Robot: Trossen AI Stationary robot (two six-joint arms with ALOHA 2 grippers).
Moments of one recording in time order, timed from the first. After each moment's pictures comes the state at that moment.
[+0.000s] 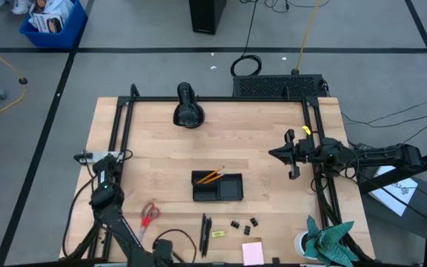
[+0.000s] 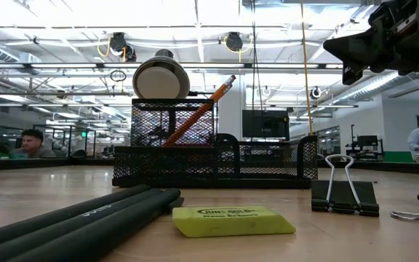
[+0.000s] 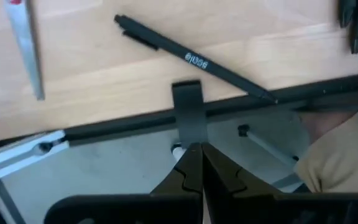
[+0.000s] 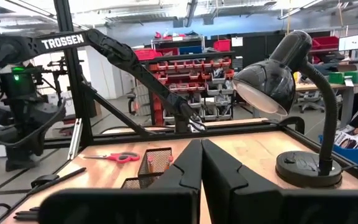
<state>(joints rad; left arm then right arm) -0.91 2.34 2.20 -1.42 0.05 -2.30 -0.06 0.41 0.01 0.54 -0.06 0.09</state>
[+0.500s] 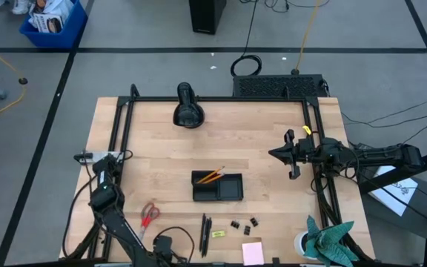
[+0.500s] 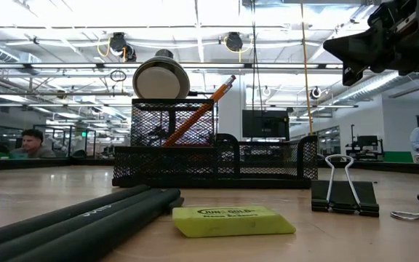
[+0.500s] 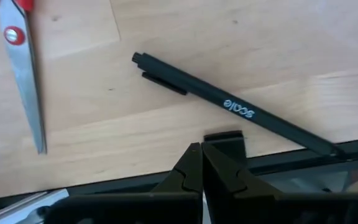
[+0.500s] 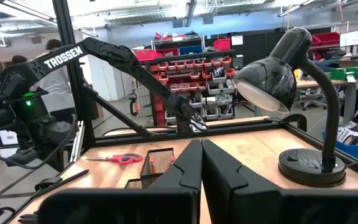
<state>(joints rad) -0.92 2.35 2.00 -1.33 0.01 -2.28 -0.06 0.41 0.01 0.54 -0.06 0.12</state>
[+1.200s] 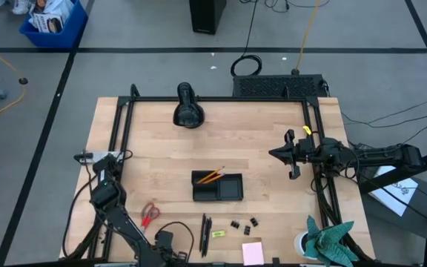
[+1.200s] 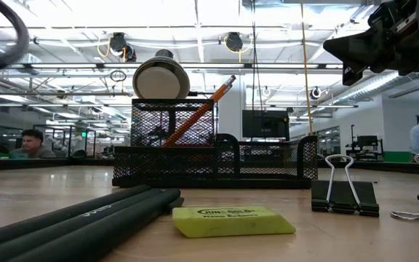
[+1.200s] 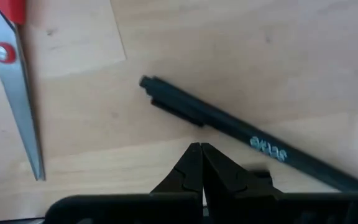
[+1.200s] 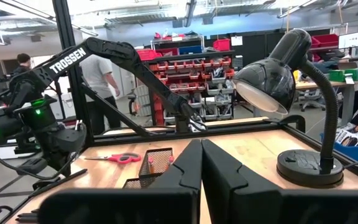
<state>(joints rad) -0.87 2.34 1.84 -1.27 0.05 -2.25 -0.06 0.41 0.01 0.54 -0.05 0.11</state>
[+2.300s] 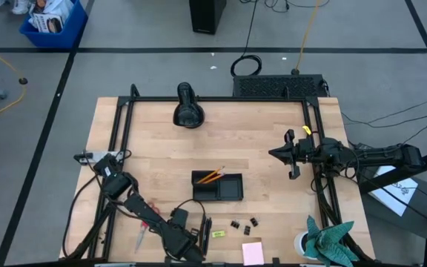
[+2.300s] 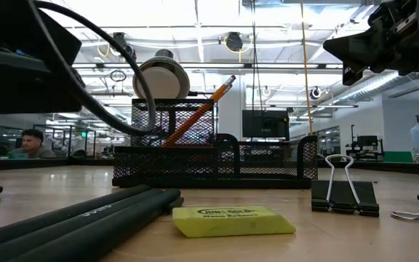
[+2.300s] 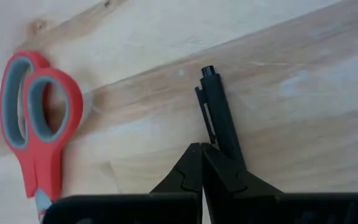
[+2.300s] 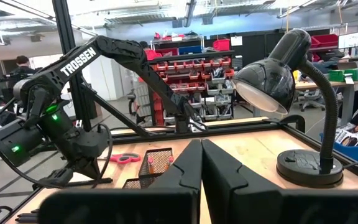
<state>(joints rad) -0.69 2.33 1.82 -1.37 -0.05 -1.99 -0.06 0.41 0.01 0.54 -0.05 0.11</state>
